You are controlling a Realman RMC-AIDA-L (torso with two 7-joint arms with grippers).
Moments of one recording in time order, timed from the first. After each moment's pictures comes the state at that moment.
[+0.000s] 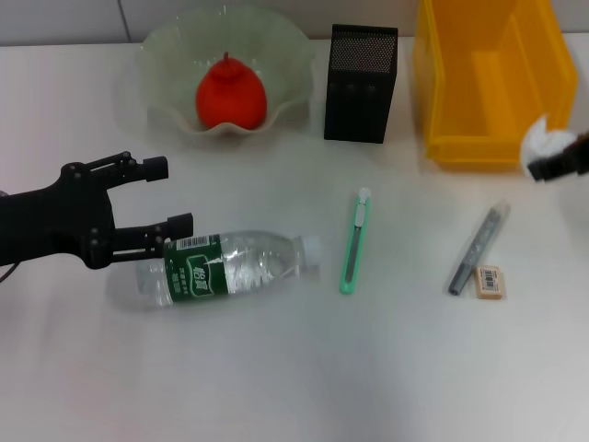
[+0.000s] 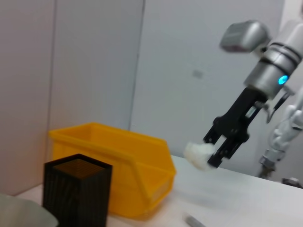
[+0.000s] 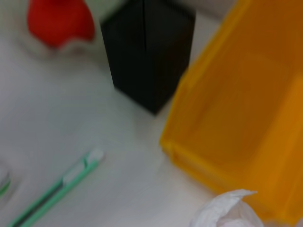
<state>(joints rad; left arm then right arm) -0.35 -1.99 0.85 0.70 1.71 1.70 -1.25 0.51 2.08 -1.12 -1.65 -2.69 -1.69 2.58</state>
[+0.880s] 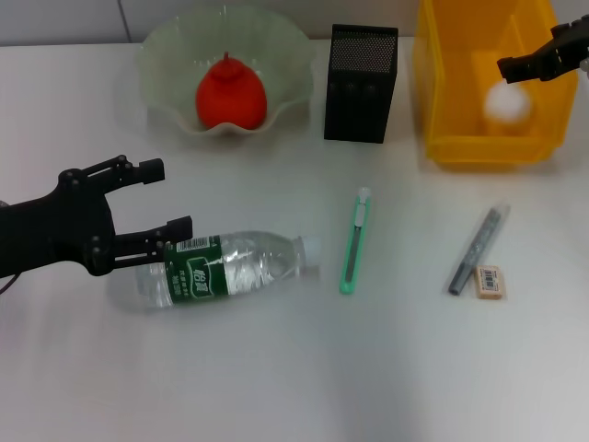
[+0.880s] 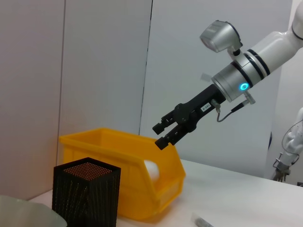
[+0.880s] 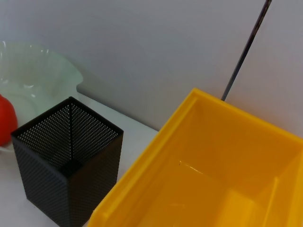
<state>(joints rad) -0.33 -2.01 0.82 0.68 1.71 1.69 -1.18 0.51 2.08 -1.20 -1.42 -2.68 -1.11 2.50</state>
